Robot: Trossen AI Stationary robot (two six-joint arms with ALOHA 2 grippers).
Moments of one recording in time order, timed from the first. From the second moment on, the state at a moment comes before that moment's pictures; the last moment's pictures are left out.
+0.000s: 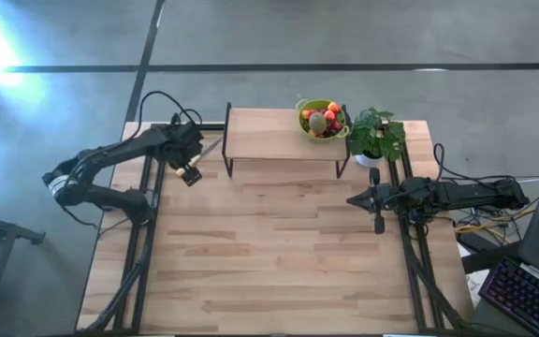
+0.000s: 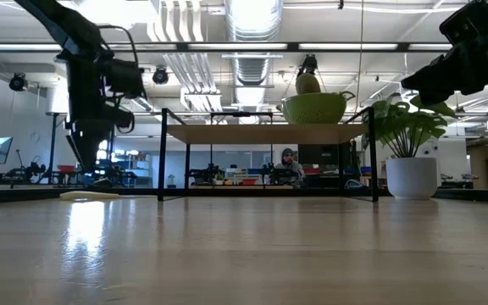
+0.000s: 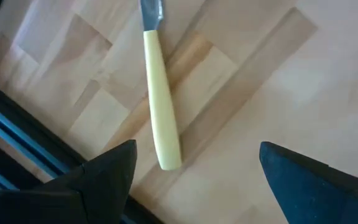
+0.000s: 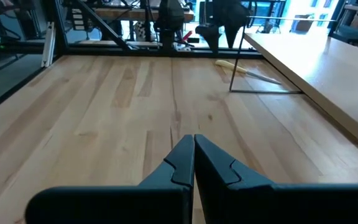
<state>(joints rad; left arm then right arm) 0.77 1.23 0.77 -0.90 -0.16 0.11 0.08 0.23 0.16 -0.15 0.11 0.02</state>
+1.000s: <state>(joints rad) 0.92 1.41 0.68 -0.67 -0.11 0.19 0.08 0.23 0.16 -0.15 0.11 0.02</state>
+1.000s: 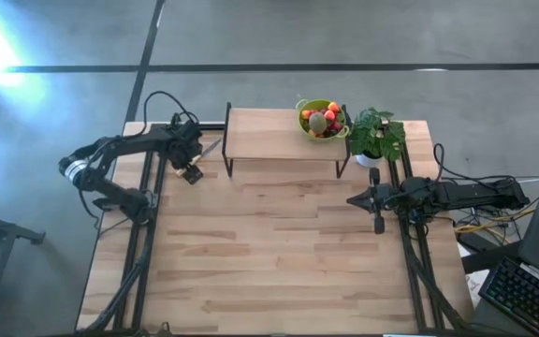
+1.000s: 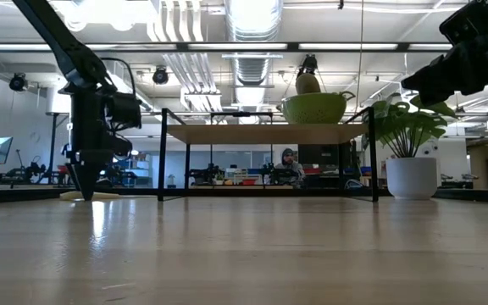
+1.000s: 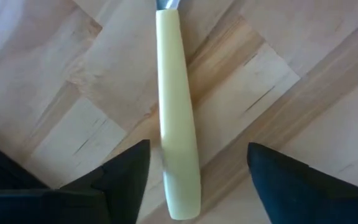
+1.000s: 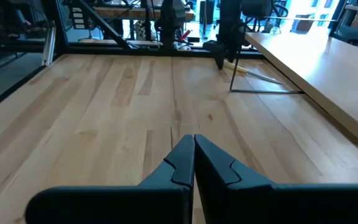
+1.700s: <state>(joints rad) 0.92 1.41 0.68 -0.64 -0.14 0.13 0.08 0.23 0.16 -0.15 0.11 0.03</state>
